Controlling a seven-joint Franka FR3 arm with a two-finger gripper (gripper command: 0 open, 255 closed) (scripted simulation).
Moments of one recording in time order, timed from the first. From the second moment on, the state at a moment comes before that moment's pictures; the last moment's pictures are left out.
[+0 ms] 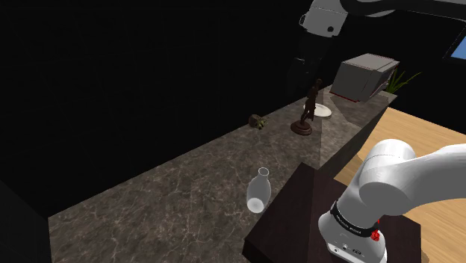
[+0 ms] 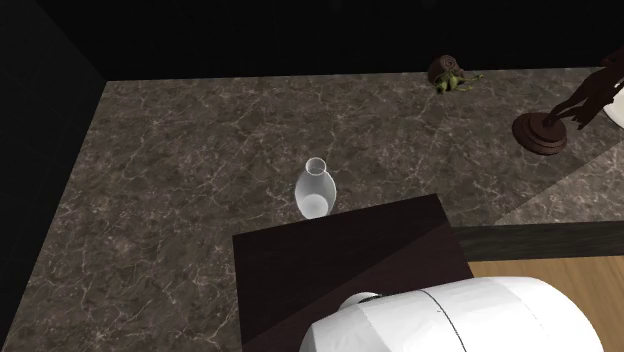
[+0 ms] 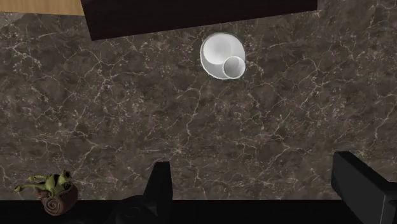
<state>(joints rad) -0.02 -0.83 -0.06 -2.34 0.02 1.59 -0.01</state>
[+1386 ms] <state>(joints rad) 0.04 -0.62 0.03 -2.81 0.04 2.19 0.00</state>
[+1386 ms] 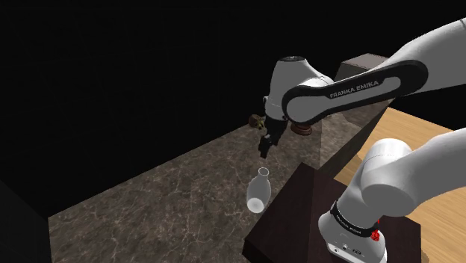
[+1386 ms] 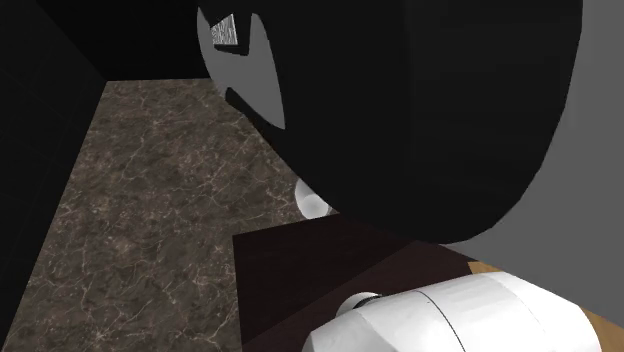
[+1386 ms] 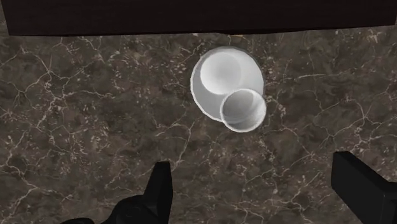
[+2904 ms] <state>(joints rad) 0.05 -0.20 0.07 -2.91 0.02 2.68 0.02</state>
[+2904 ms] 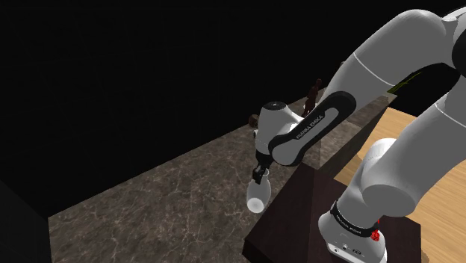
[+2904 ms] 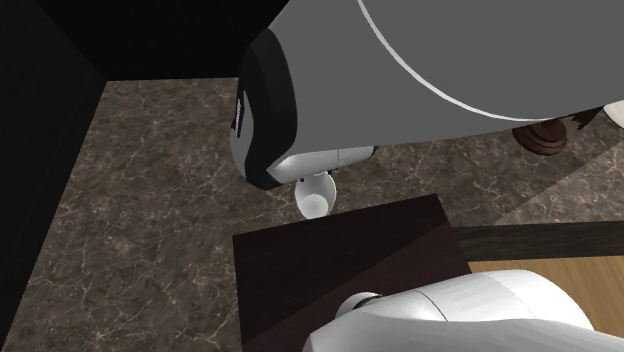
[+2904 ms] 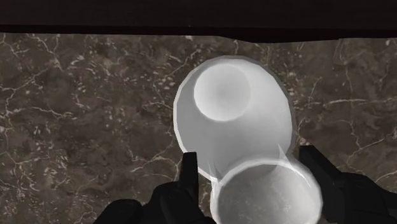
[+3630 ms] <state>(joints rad) 0.05 -0.22 0.07 -2.91 0.02 2.65 0.02</state>
